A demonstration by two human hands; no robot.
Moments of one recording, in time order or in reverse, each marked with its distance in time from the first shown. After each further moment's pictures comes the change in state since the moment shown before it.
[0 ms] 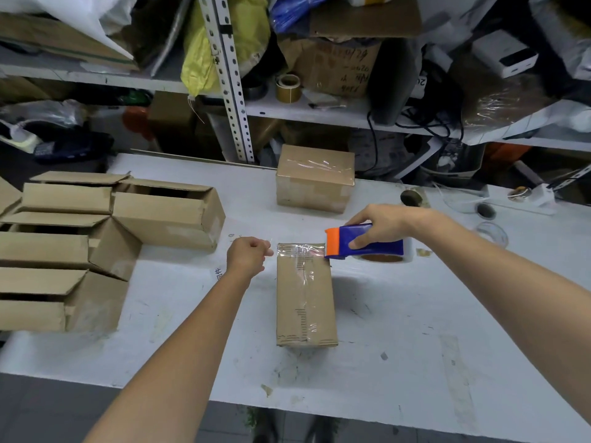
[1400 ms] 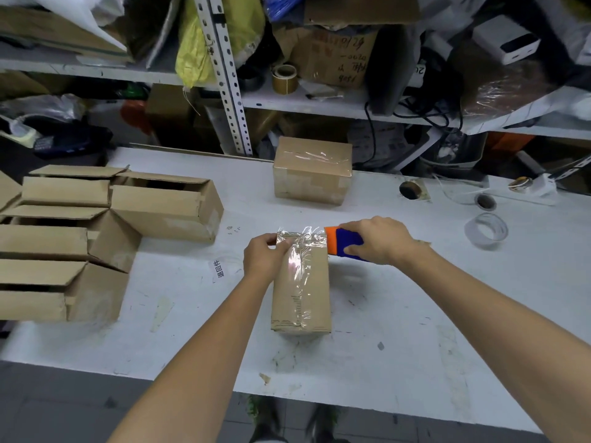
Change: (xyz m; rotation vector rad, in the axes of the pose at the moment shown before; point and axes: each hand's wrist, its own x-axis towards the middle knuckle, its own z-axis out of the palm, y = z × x) left_hand -0.023 -0.011 0.035 0.121 0.035 0.166; right_hand -0.009 0.005 0.060 -0.213 0.318 -0.036
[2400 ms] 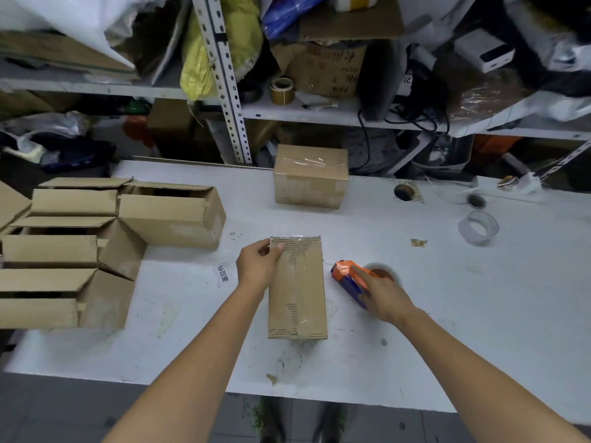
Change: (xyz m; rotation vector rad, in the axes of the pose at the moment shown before) left_hand -0.027 0.000 -0.025 -0.196 0.007 -0.023; right_hand -0.048 0.003 0.127 0.320 -0.059 0.168
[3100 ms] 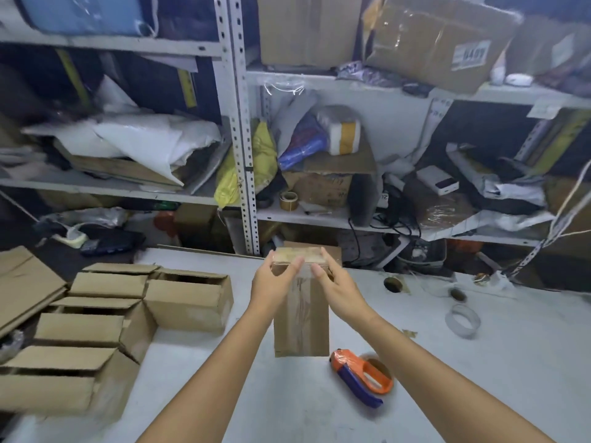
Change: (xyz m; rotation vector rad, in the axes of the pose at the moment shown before) left_hand -0.034 0.148 -0.027 -0.127 -0.081 0.302; right_hand -0.028 -0.158 -0.165 0.895 0.327 -0.313
